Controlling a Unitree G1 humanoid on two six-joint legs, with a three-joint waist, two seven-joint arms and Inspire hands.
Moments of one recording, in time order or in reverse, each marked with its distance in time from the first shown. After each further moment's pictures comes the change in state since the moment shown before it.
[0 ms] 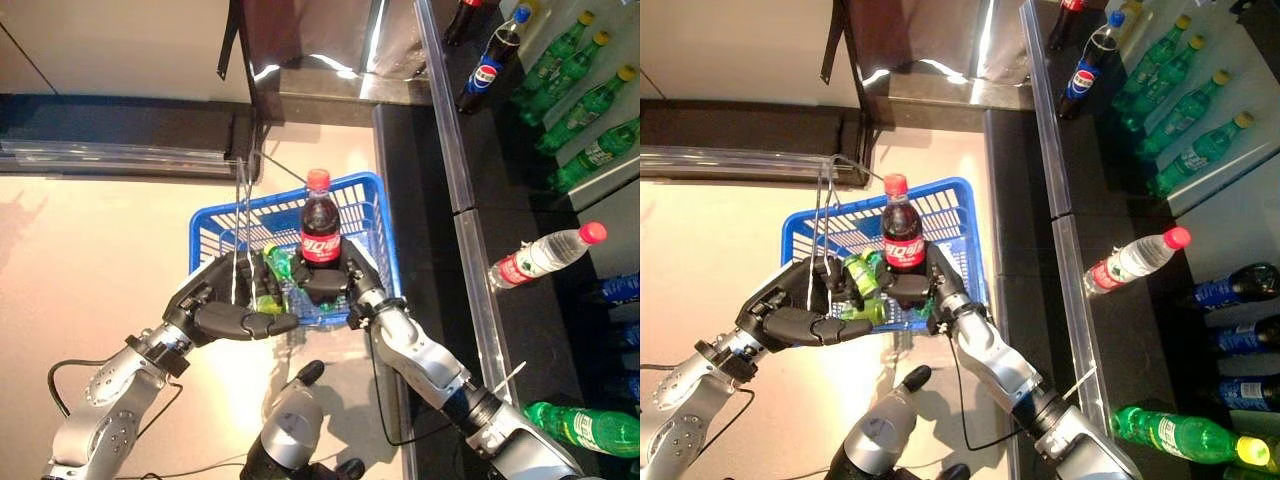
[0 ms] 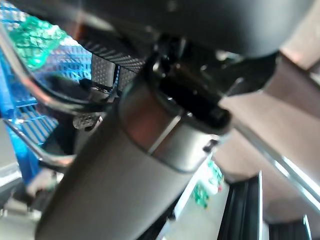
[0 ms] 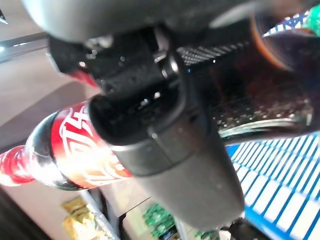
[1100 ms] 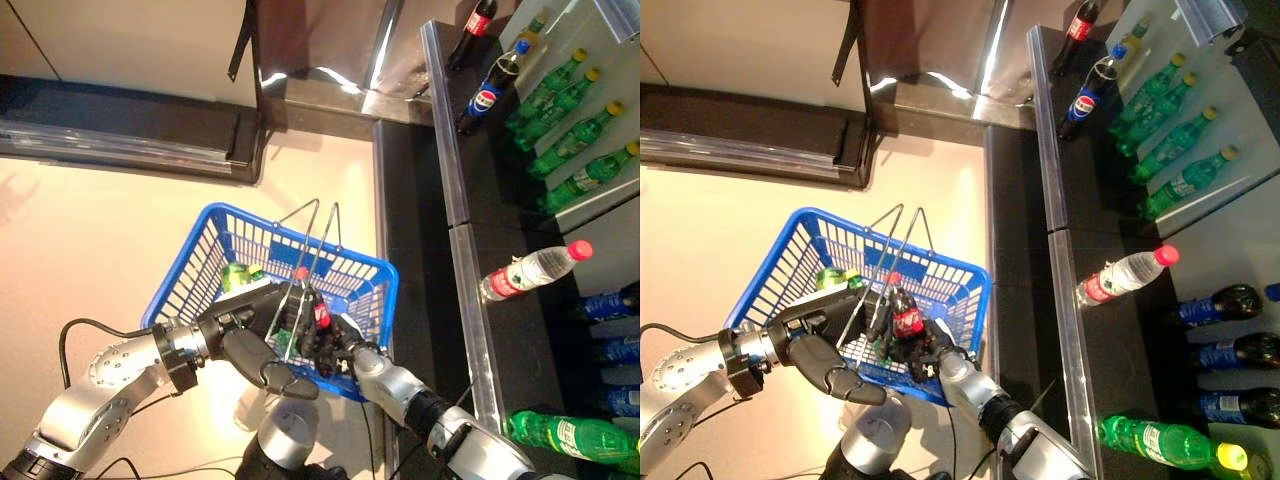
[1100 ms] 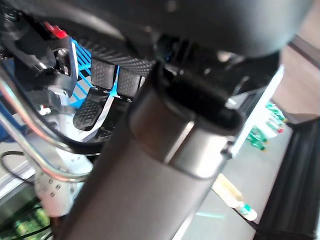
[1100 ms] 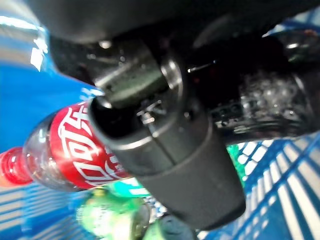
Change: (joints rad) left arm -0.078 0.171 -0.192 -0.035 0.116 0.079 -0.146; right arm -0.066 0.233 0.070 0.677 -0.091 0.237 0.075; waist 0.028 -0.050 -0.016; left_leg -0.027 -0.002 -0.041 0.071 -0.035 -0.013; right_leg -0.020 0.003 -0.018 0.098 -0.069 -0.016
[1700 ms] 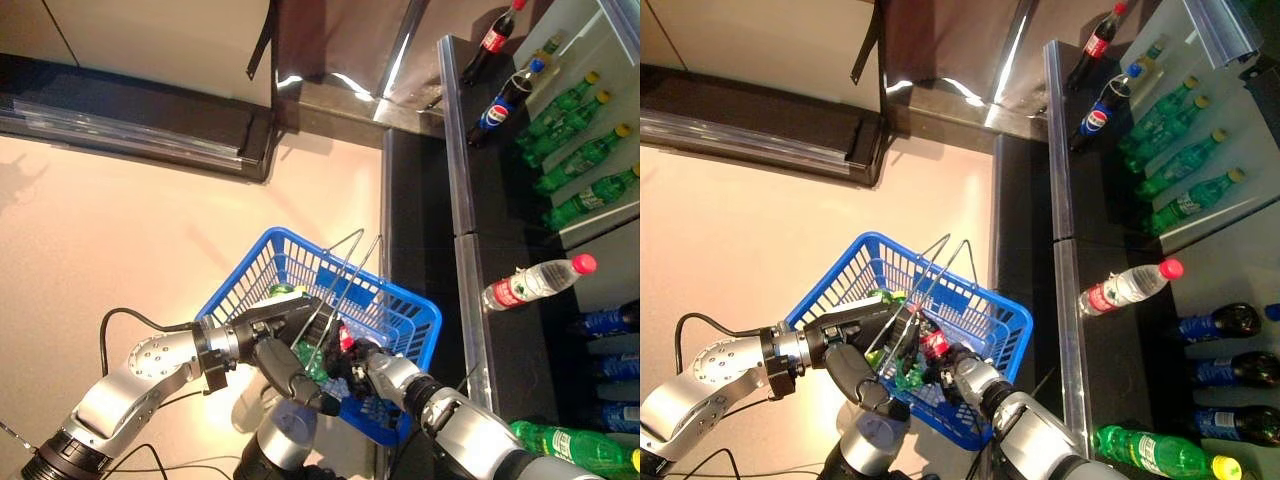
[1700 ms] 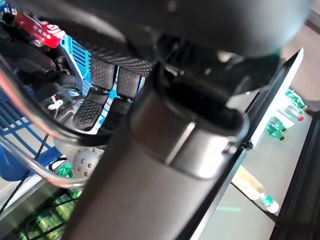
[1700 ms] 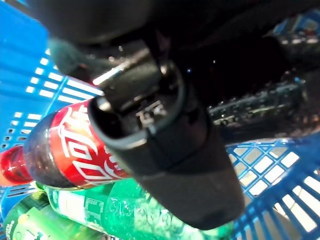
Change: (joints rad) left arm -0.116 -0.033 -0.129 -0.002 0.079 0.043 0.031; right arm -0.099 0.036 -0.040 0.262 -0.042 0.107 0.010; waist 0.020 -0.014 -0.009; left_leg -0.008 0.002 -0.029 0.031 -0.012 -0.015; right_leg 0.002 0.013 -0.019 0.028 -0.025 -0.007
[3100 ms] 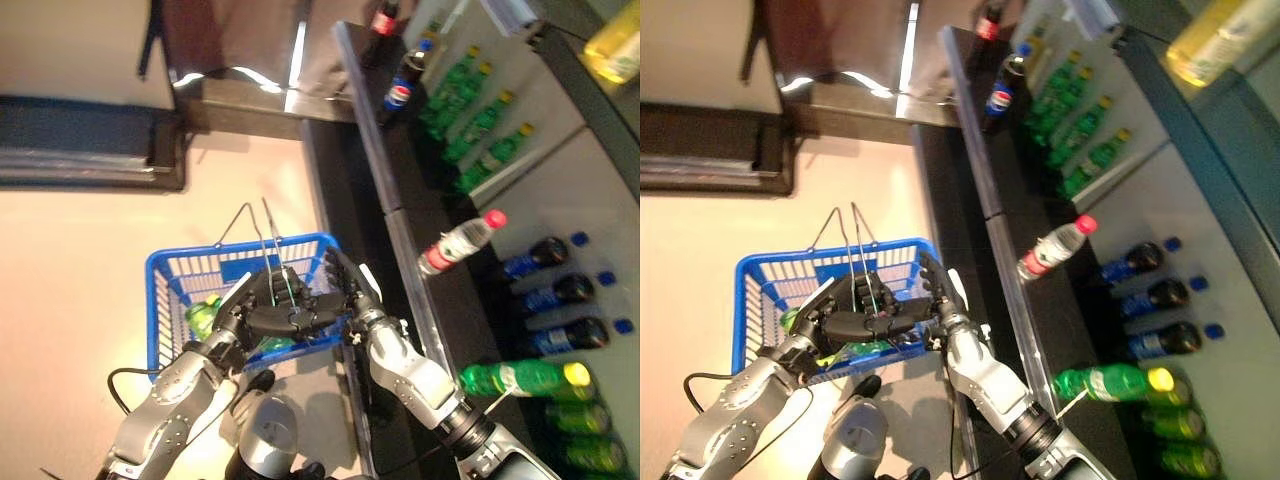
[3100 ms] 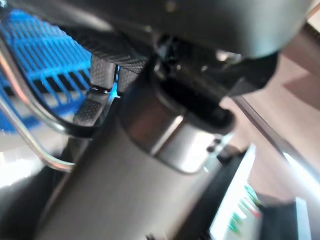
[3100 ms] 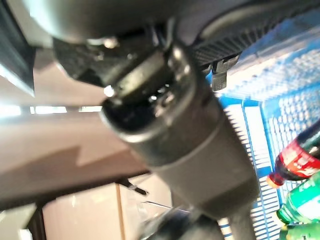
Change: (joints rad) left arm 0.110 -0.334 0.084 0.105 -0.001 -0.008 0.738; right arm 0.304 -0.240 -0.068 -1.133 0.065 -0.084 -0.211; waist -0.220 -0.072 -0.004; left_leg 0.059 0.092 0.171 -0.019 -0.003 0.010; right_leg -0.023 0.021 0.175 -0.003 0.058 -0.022
